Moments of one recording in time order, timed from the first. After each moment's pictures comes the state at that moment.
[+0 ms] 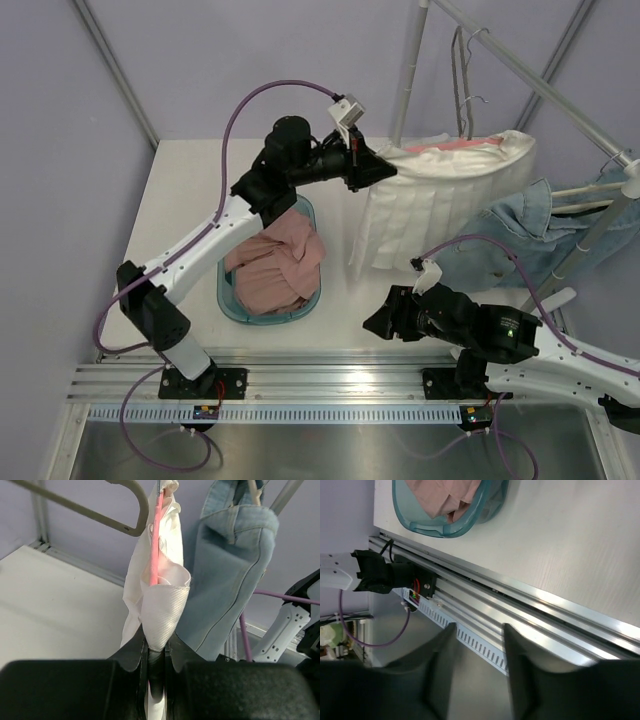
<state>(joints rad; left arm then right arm) -0.76 1.68 1.73 -0.02 0.57 -0.35 1.19 0.63 0.71 -0.69 0.19 1.06</state>
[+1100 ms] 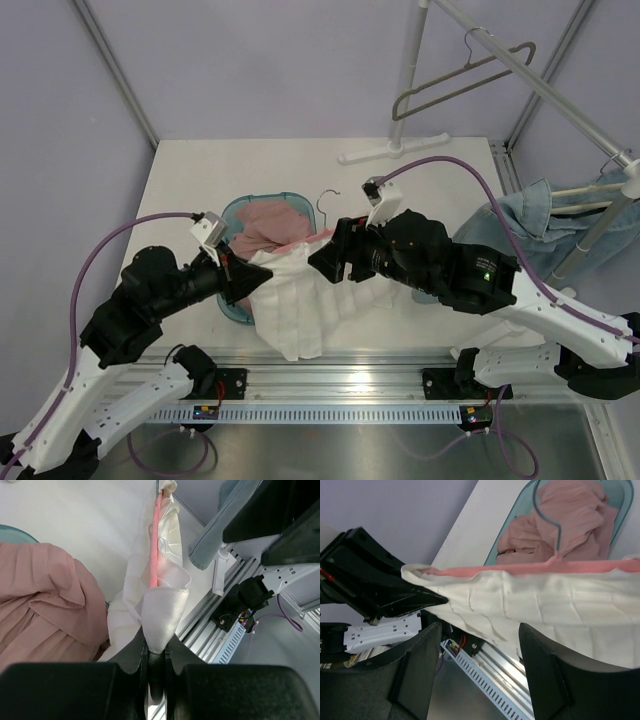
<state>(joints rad) -0.68 0.58 0.99 -0.63 0.28 -0.36 1.19 1.15 1.45 -0.66 0.24 0.73</state>
